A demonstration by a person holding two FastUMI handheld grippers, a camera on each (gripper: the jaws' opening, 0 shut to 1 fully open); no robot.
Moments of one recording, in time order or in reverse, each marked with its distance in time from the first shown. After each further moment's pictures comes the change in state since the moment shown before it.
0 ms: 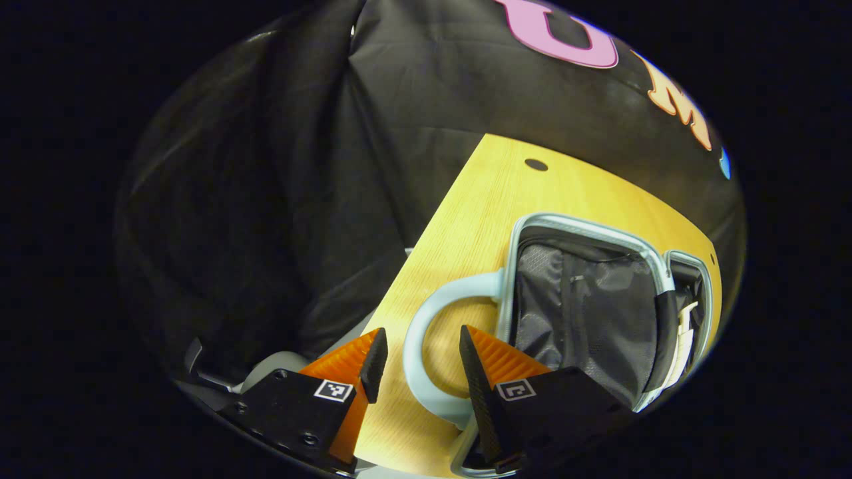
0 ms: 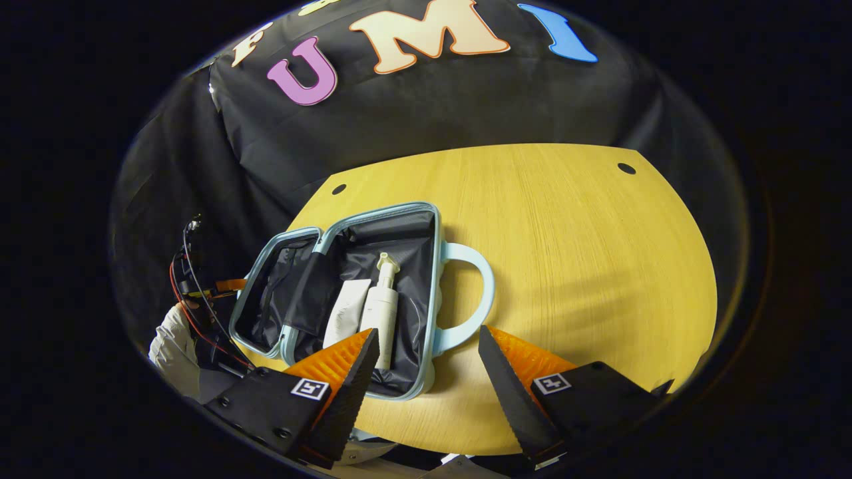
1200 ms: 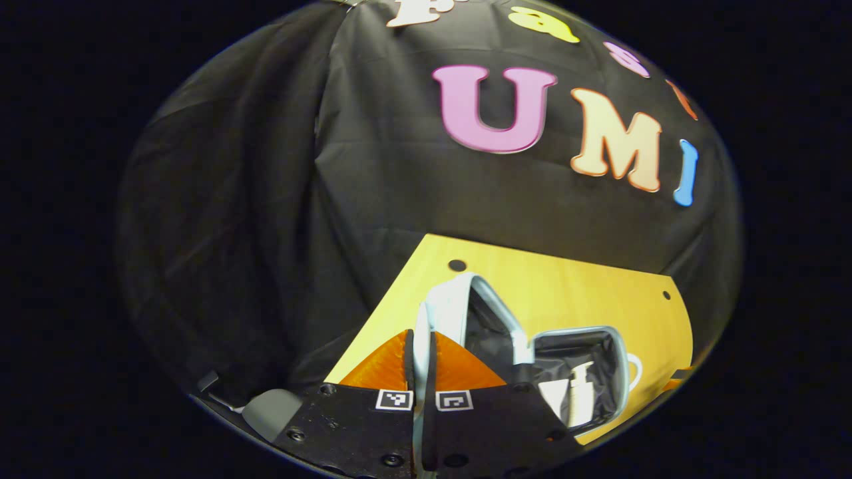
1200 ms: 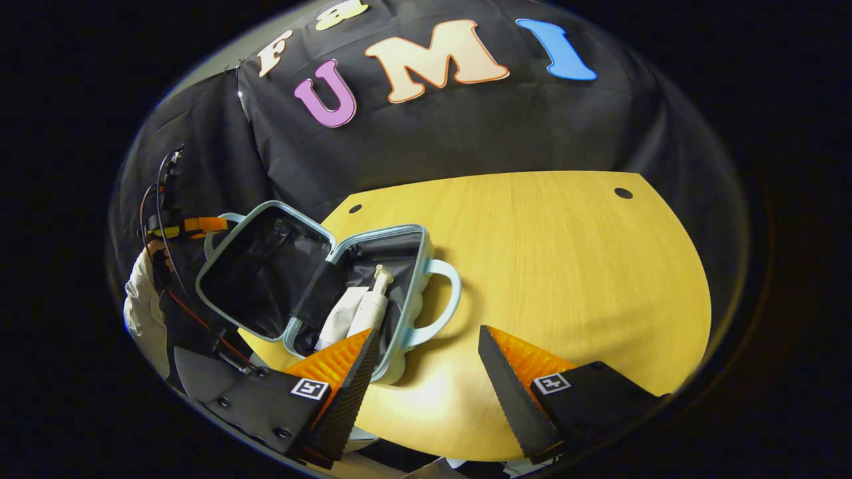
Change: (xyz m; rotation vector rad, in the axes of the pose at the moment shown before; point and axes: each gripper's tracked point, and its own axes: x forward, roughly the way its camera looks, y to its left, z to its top) left arm -0.210 -0.147 0.135 0.049 -0.368 -0.115; right arm -0.049 -0.057 0.009 -0.050 -0.143 0.107
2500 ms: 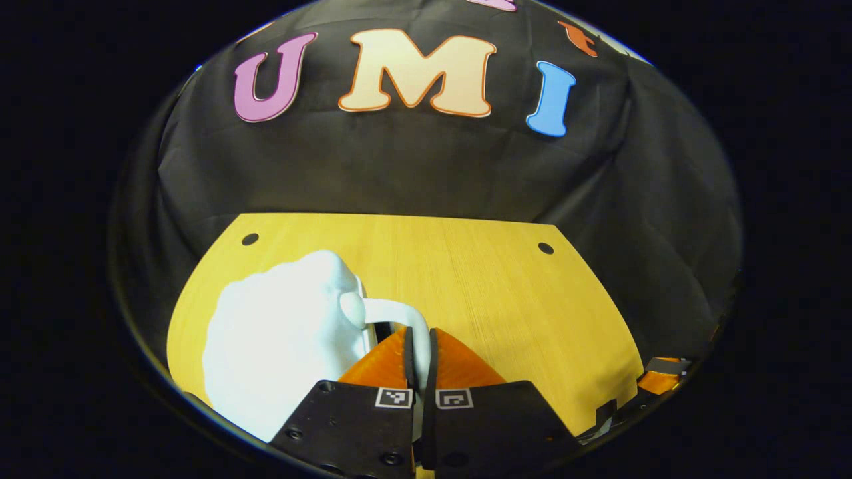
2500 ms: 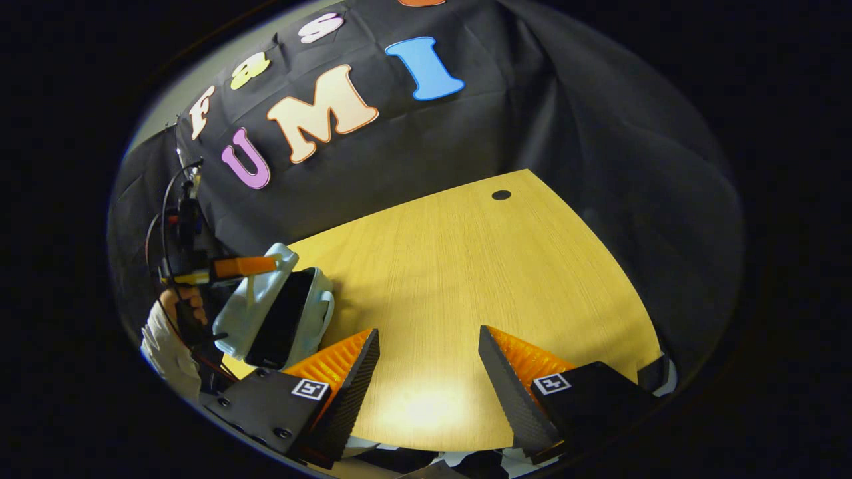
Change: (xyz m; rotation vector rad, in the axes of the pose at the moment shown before) left arm 0.028 -0.391 -0.134 0.127 0.176 -0.391; right arm -0.107 -0.180 0.005 0.208 -0.124 -0.202
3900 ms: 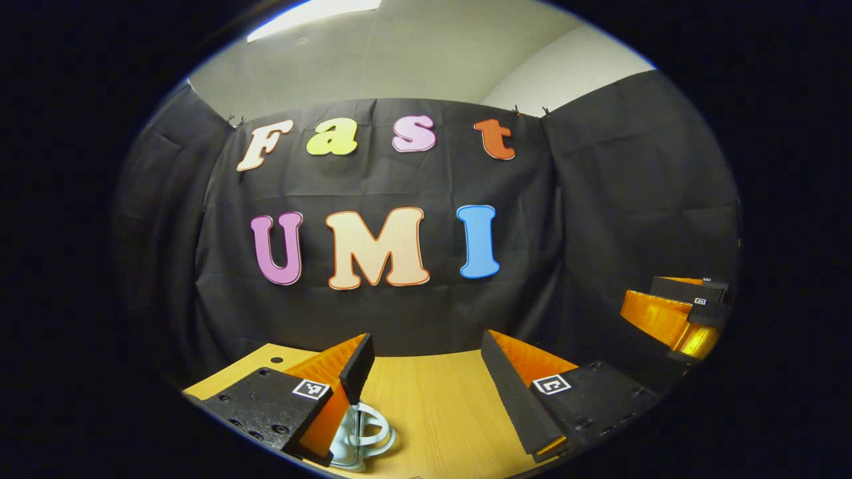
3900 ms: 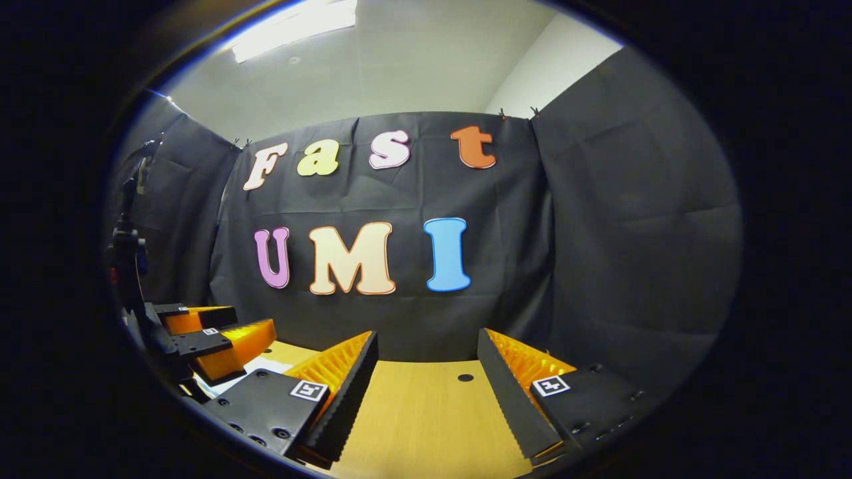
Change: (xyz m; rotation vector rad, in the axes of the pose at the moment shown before) left arm -0.220 -0.160 0.095 0.188 -0.763 0.059; right arm -0.183 0.036 0.195 -0.300 -0.785 -0.072
